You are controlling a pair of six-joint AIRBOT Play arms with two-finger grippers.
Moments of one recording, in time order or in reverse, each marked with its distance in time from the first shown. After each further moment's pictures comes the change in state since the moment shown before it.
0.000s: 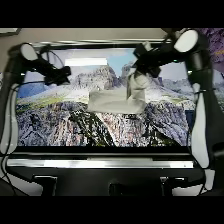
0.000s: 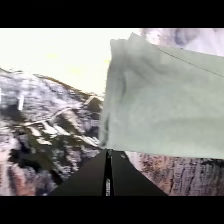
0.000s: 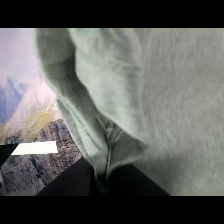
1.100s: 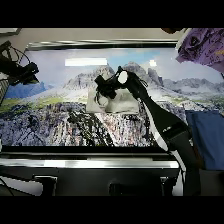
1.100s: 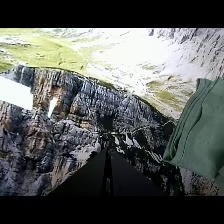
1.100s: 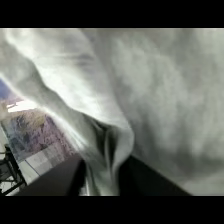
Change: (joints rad) left arm 0.227 0.082 -0.009 0.075 -0.074 0.055; right arm 0.259 -0.380 0.000 0.185 -0.333 0.051
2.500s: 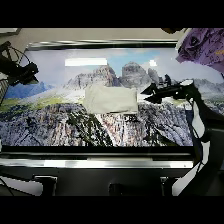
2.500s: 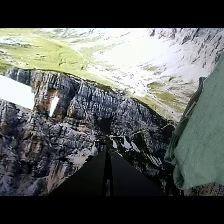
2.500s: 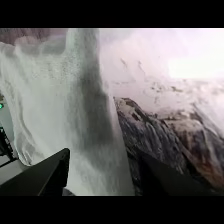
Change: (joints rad) left arm 0.002 0.000 0.000 0.005 -0.003 0.000; right arm -0.629 0.039 -0.397 0.369 0.313 -0.855
